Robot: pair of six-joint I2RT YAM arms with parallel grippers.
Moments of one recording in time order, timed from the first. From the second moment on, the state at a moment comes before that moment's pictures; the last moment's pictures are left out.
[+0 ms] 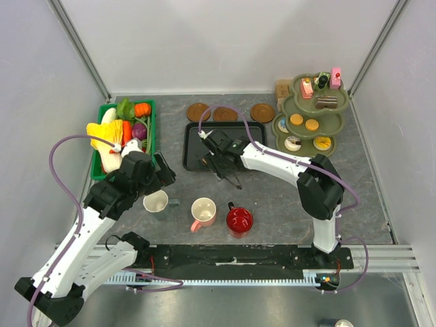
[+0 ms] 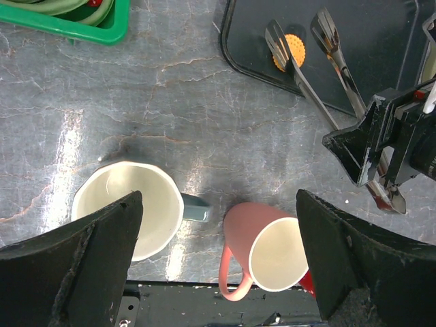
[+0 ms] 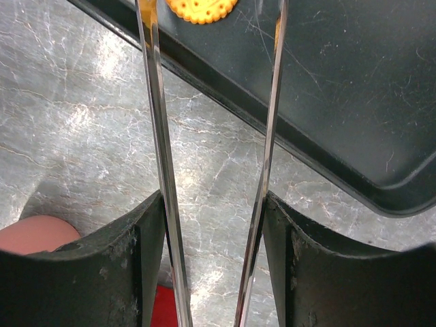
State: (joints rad) left arm -0.51 0.79 0.96 -0.95 -0.29 -0.80; right arm 0.87 1.93 1.54 -0.71 0.18 0.20
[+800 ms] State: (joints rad) left arm -0.51 0.75 0.91 -0.95 -0.29 -0.80; right arm 0.87 1.91 1.54 -0.78 0.17 0.23
